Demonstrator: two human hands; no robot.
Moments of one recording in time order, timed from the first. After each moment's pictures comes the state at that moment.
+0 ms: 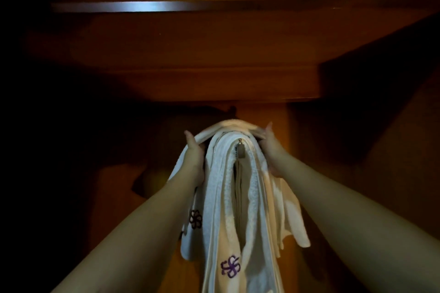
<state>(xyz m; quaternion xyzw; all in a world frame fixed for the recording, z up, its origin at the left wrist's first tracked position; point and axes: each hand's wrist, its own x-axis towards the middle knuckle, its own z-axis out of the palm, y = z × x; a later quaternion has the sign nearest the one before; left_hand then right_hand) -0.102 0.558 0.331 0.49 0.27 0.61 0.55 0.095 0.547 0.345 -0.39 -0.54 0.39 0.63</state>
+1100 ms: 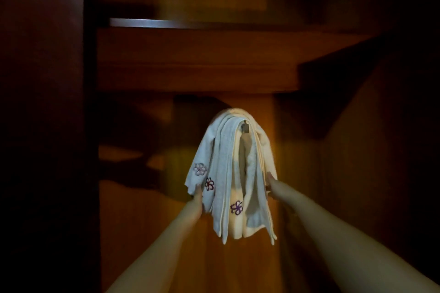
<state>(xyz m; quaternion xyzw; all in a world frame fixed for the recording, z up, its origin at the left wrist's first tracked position) -0.165 0.428 0.175 0.47 0.46 0.50 0.56 0.078 0.417 0.196 -0.65 -0.51 0.31 0.47</state>
